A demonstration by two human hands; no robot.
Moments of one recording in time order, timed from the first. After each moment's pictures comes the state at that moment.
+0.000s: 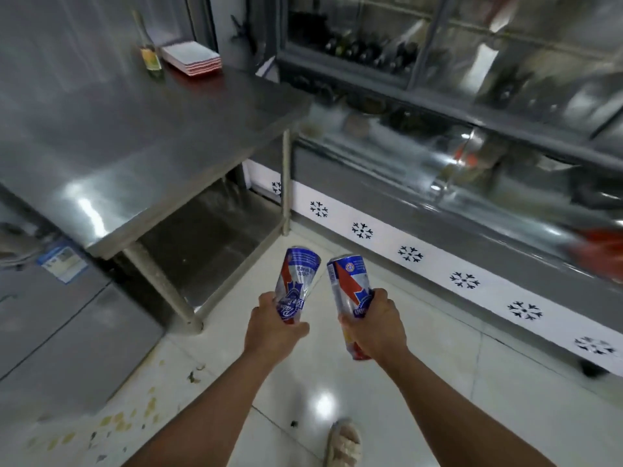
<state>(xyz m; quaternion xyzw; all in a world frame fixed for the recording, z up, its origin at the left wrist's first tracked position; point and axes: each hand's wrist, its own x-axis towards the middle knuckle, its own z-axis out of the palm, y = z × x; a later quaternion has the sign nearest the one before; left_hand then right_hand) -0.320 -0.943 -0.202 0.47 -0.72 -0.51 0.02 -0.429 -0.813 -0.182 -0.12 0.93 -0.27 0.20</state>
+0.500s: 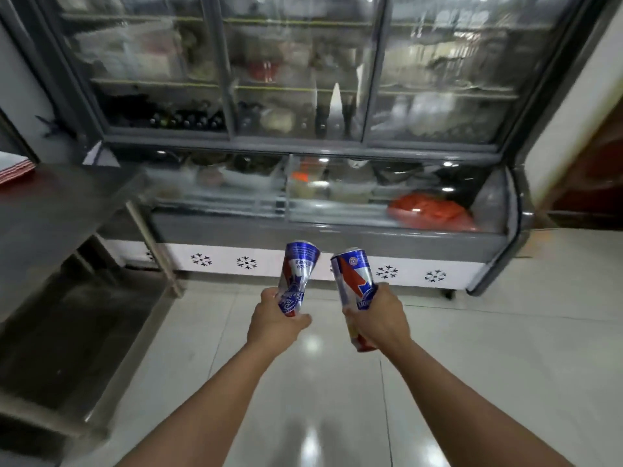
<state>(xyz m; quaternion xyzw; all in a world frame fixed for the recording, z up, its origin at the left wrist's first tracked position) -0.406 -0.691 -0.076 0.26 -0.81 -0.52 -0.04 -0.452 -0.521 -0.074 0.07 0.92 -0.38 0.07</state>
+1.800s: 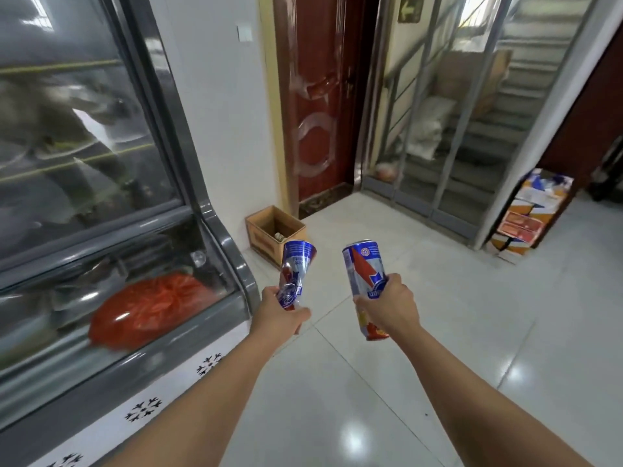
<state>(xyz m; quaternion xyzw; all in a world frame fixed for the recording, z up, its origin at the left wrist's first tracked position) -0.787 0.024 -0.054 -0.06 -0.83 -0.50 -0.23 -0.692 0.191 -0.038 0.44 0.82 -0.37 -0.07</state>
